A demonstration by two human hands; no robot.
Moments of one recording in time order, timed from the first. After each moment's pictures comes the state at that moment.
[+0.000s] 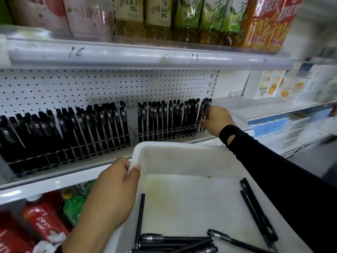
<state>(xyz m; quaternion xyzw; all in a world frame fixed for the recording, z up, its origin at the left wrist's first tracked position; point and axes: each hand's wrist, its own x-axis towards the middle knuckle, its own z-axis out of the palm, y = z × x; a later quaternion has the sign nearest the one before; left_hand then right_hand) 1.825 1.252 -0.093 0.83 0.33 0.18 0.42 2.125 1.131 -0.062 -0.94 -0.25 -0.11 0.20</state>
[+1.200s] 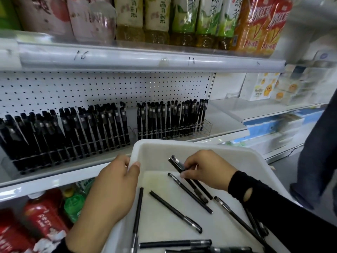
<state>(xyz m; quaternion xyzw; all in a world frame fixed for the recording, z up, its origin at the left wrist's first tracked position) 1.820 1.249 -0.090 0.83 0.32 0.19 0.41 1.999 1.084 -0.091 -0.88 -0.43 0.08 0.16</state>
